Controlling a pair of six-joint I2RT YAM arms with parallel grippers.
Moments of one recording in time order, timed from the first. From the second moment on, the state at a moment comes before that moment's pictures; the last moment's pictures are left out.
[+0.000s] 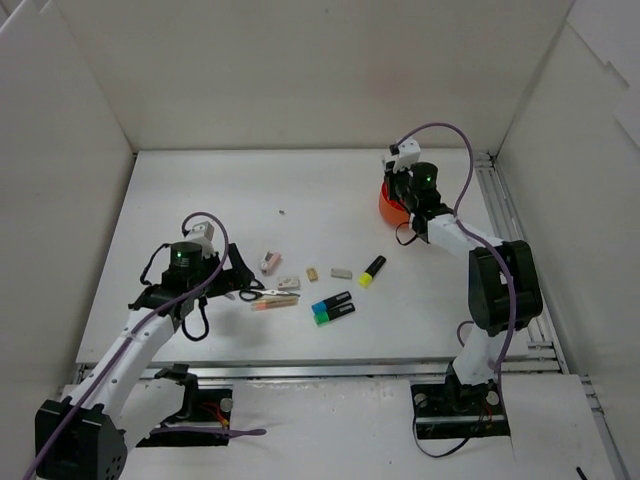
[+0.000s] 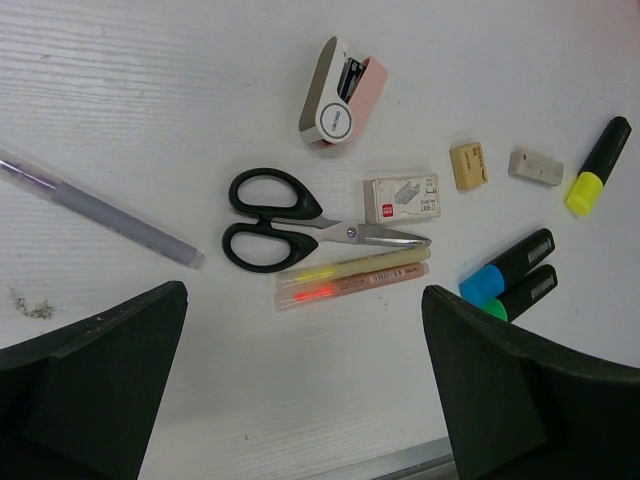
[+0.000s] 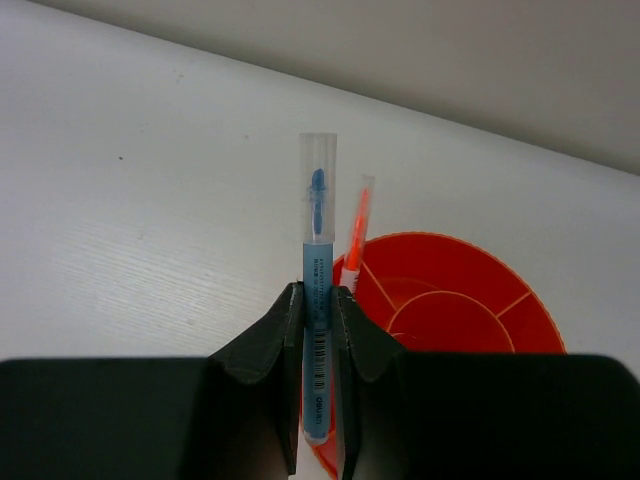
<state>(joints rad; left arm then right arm) -0.22 0.93 0.62 -0.39 0.14 -0.48 0.23 1.75 1.10 0.41 -0.06 -0.09</state>
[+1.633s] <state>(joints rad) -0.22 0.87 0.63 -0.42 0.10 -0.53 0.36 1.65 1.05 0.29 -0.04 -0.23</state>
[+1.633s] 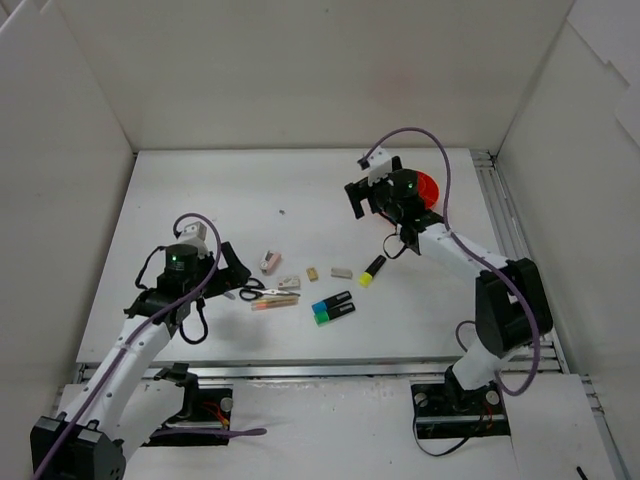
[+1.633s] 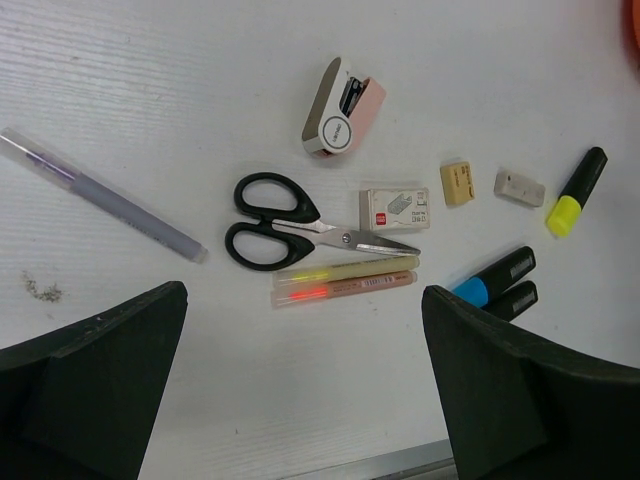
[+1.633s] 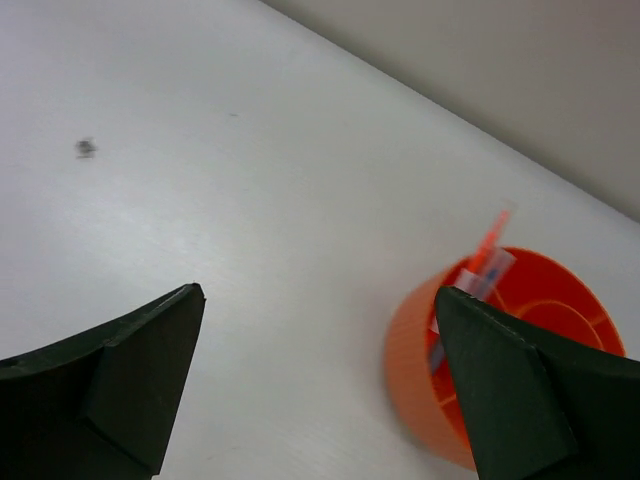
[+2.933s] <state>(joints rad) -0.22 1.49 0.90 -0.70 -0.35 -1.07 0.74 1.13 0.77 -0.13 0.46 0.05</state>
